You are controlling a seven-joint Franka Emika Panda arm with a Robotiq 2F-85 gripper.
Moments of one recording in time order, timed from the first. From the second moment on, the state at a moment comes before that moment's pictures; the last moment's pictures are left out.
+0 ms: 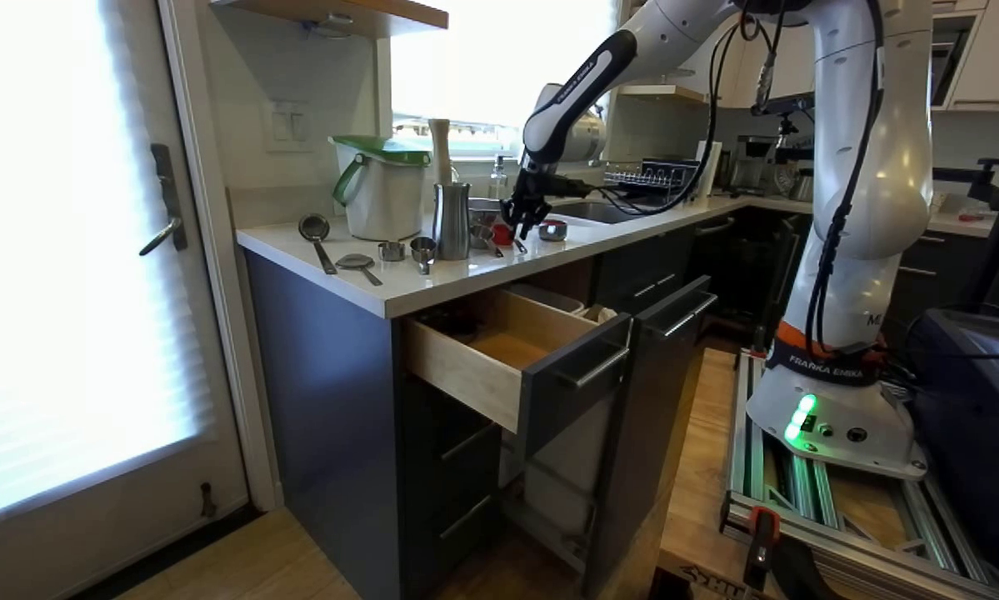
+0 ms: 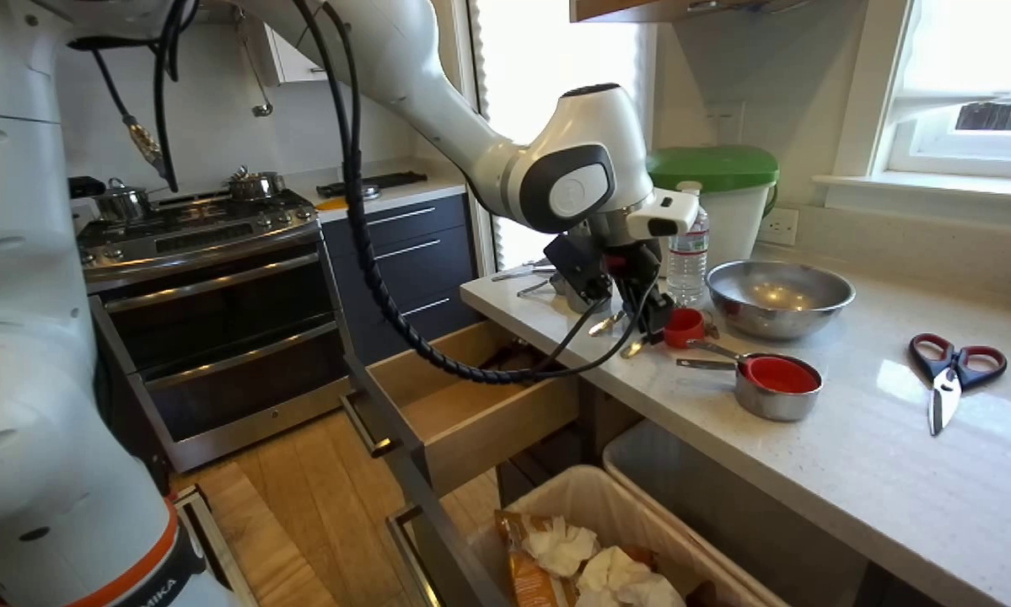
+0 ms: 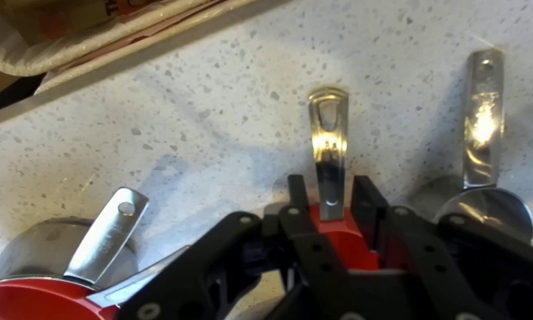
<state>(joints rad) -0.13 0.24 -0.20 -2.11 0.05 2.66 0.21</state>
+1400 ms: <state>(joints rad) -0.17 0.05 -0.21 -1.93 0.09 2.01 0.31</state>
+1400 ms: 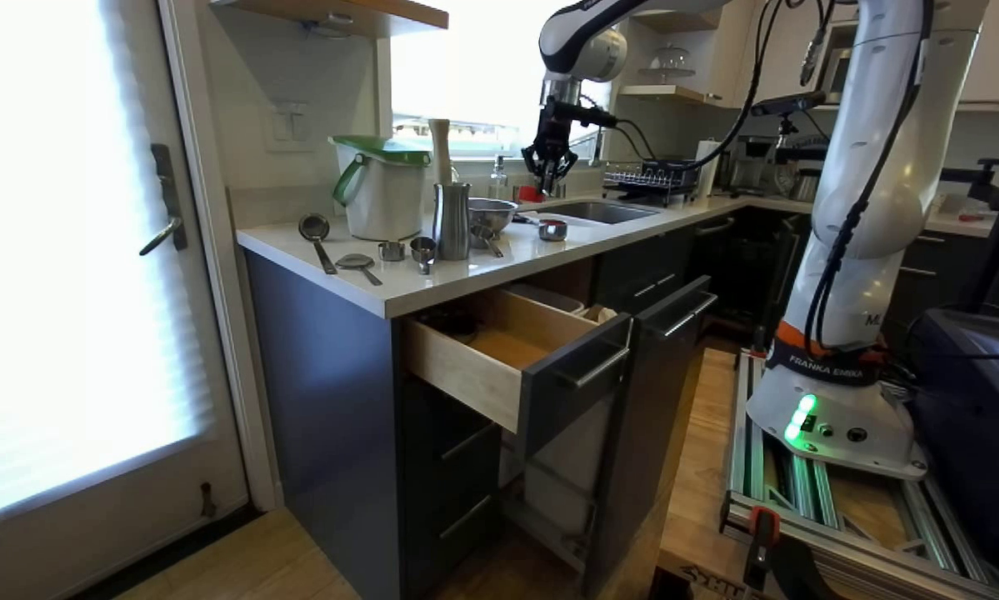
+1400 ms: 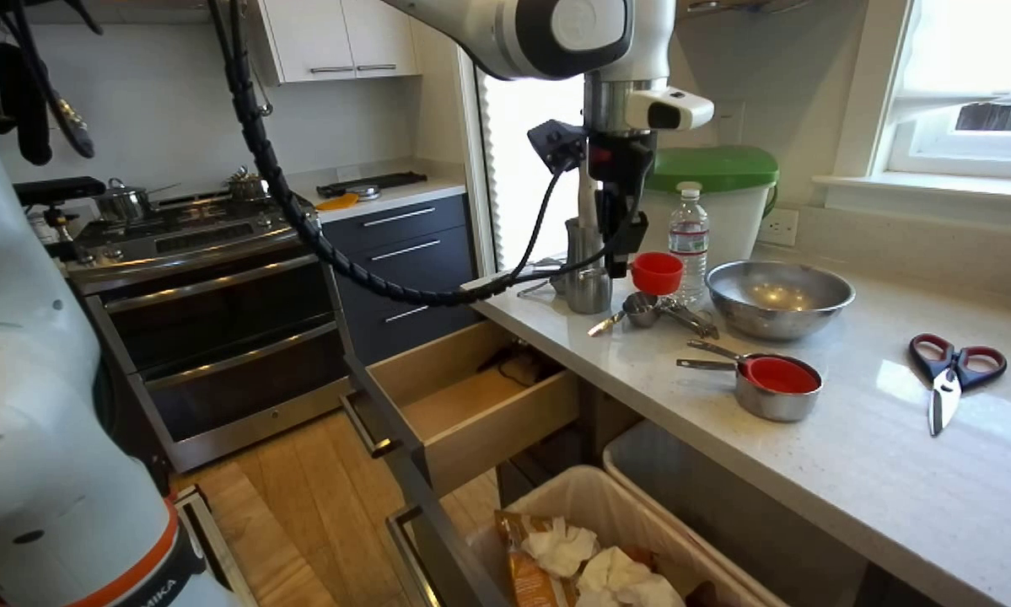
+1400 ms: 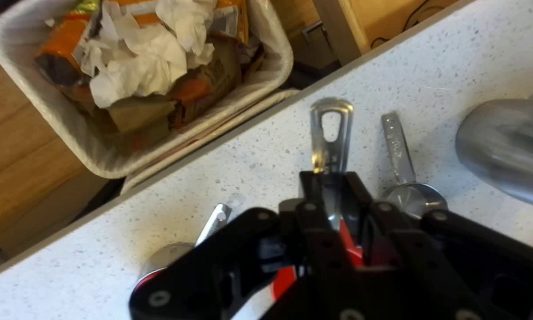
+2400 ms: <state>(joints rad) -0.20 0.20 -0.25 -1.74 0.06 1.89 0.70</state>
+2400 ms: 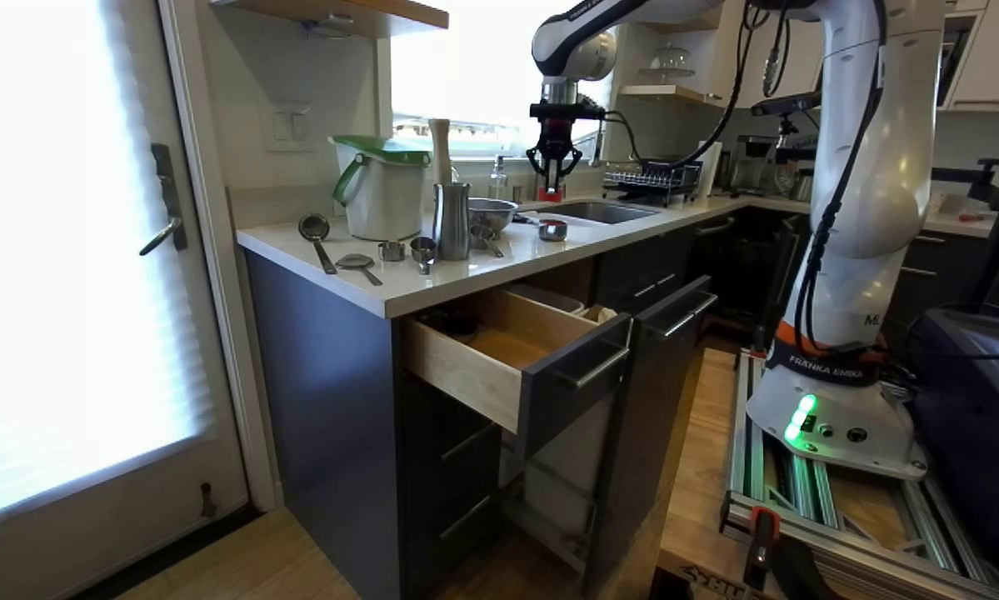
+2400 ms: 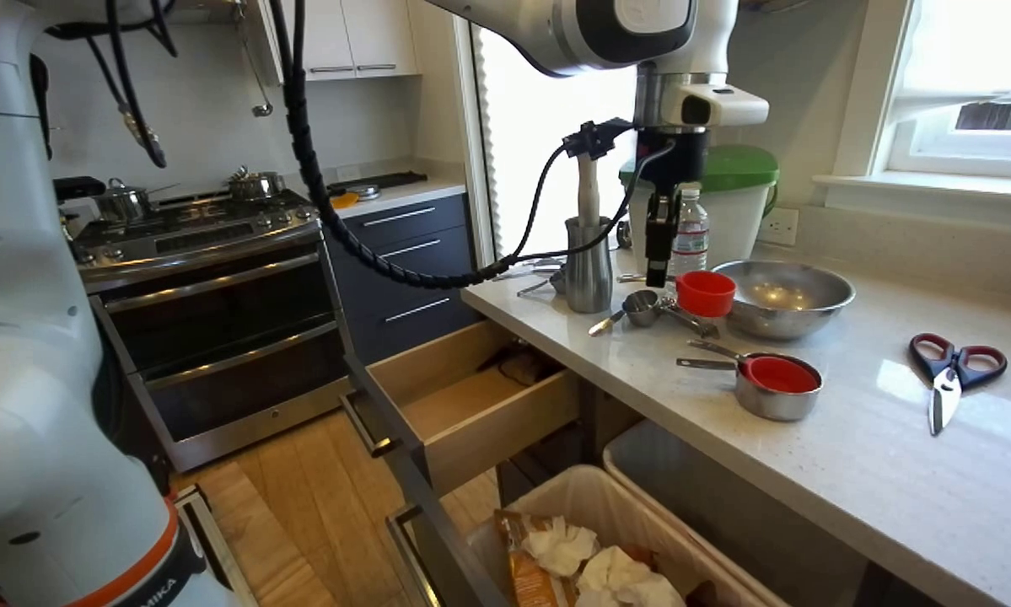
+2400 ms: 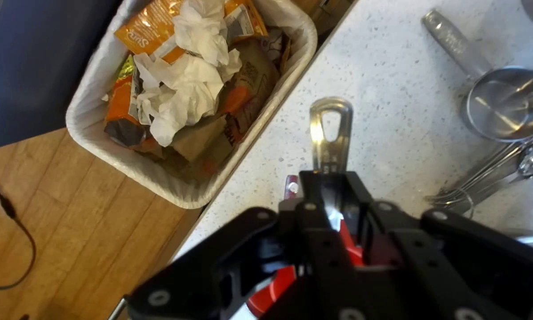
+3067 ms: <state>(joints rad) -0.26 0.37 -0.29 -1.58 0.10 1.89 0.85</state>
